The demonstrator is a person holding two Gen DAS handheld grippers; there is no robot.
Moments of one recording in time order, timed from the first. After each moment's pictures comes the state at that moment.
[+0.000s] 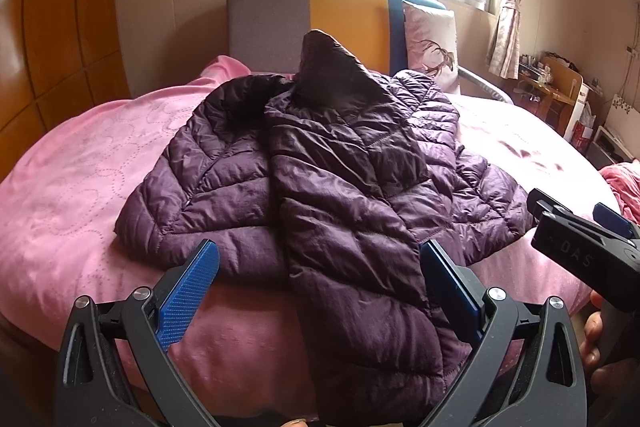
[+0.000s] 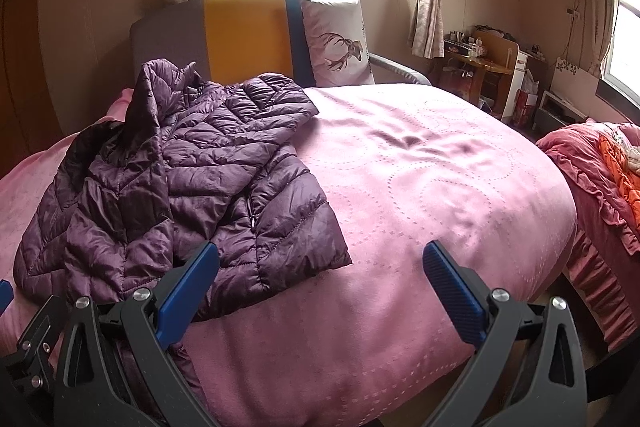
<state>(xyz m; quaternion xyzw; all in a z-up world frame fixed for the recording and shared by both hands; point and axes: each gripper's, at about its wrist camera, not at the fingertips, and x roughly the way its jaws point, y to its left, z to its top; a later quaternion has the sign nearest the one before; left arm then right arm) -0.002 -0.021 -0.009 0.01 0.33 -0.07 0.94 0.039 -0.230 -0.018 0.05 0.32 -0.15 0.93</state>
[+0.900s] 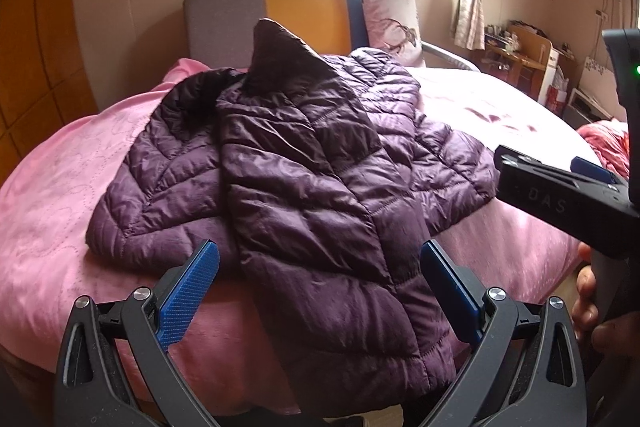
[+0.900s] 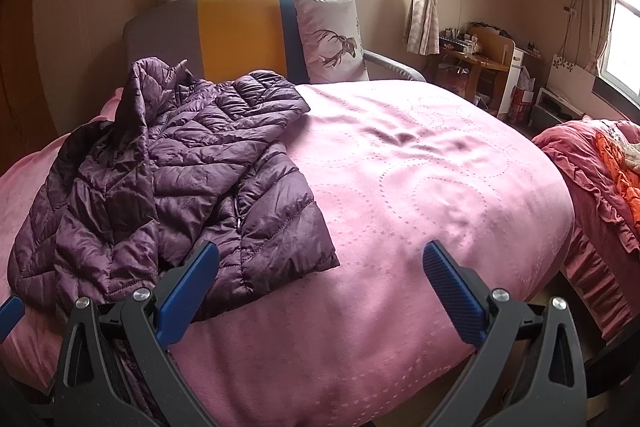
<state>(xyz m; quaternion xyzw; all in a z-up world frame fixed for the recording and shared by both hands) -0.007 -0.048 -0.021 0.06 0.35 -0.13 0.93 0.043 -0.239 -0.022 0.06 0.33 -0.16 0.93</state>
